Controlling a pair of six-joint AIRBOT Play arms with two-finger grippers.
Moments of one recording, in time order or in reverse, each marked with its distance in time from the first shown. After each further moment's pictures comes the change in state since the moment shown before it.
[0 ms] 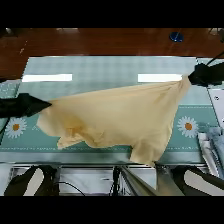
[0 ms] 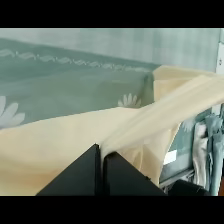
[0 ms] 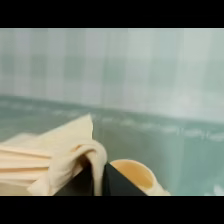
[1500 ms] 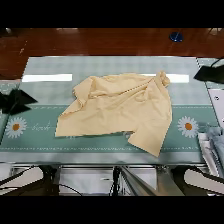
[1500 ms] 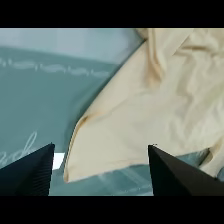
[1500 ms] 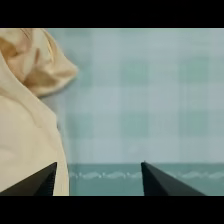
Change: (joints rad) left arm 0.236 -0.465 0.201 0.225 -0.118 0.176; right arm -0.083 -0.070 -0.051 -0.208 -0.202 -0.090
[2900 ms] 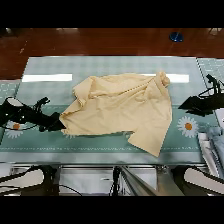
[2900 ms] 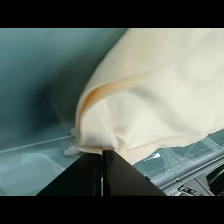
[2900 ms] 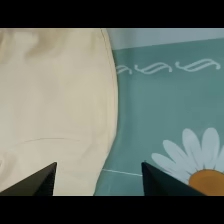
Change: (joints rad) left arm -0.314 -0.126 -0.339 0.066 0.253 -0.097; right arm -0.128 0.035 -0.362 0.227 0.142 -0.133
